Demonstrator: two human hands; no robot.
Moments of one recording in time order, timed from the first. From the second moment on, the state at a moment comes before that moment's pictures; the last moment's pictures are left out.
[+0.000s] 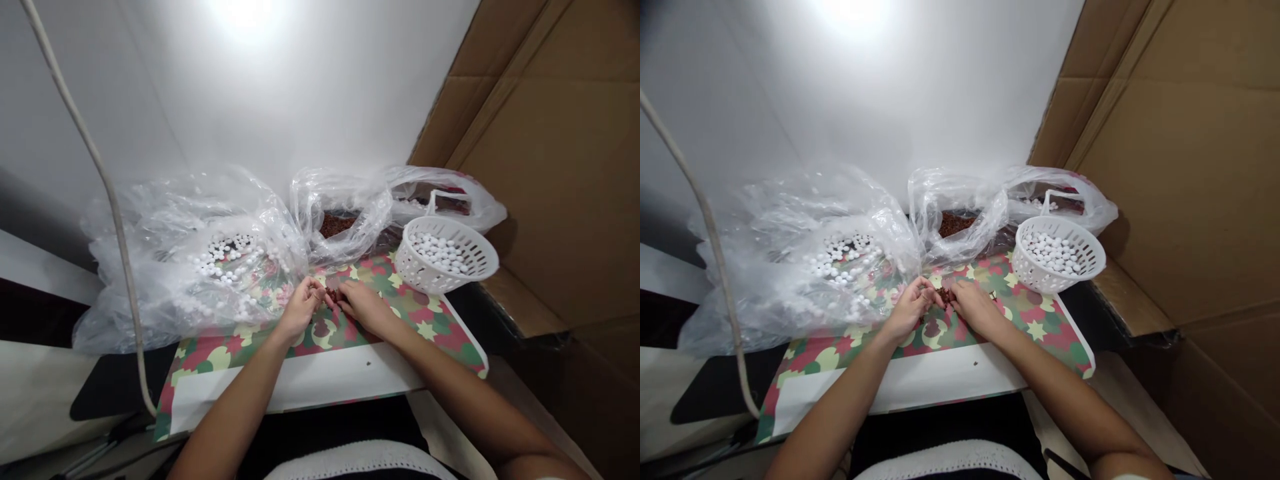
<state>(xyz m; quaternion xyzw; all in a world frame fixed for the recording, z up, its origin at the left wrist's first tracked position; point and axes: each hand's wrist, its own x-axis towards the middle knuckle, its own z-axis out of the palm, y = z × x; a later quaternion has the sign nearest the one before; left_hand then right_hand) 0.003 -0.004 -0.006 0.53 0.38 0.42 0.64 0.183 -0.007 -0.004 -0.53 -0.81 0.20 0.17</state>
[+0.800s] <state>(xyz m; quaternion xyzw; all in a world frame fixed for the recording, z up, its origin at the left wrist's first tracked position) 0.006 -0.001 -0.006 0.51 0.40 0.45 0.61 0.187 -0.001 -0.001 -0.48 -0.60 0.49 0.40</state>
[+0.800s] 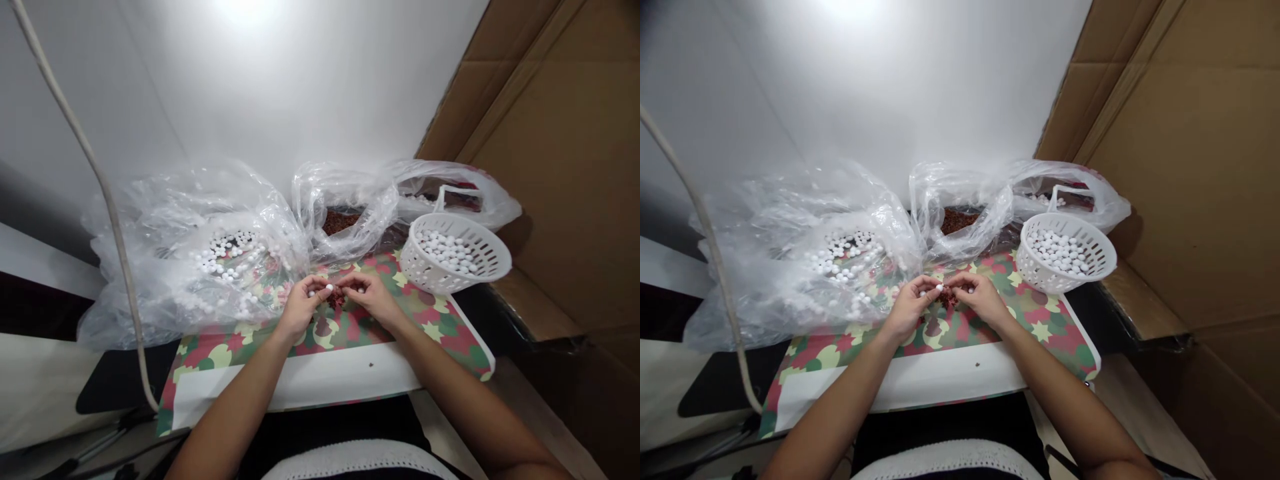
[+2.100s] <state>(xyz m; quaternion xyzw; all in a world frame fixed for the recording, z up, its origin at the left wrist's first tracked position) 0.006 -0.002 -0.005 0.48 0.39 0.44 0.65 0.181 -0.007 0.001 -0.42 -0.62 0.52 0.41</state>
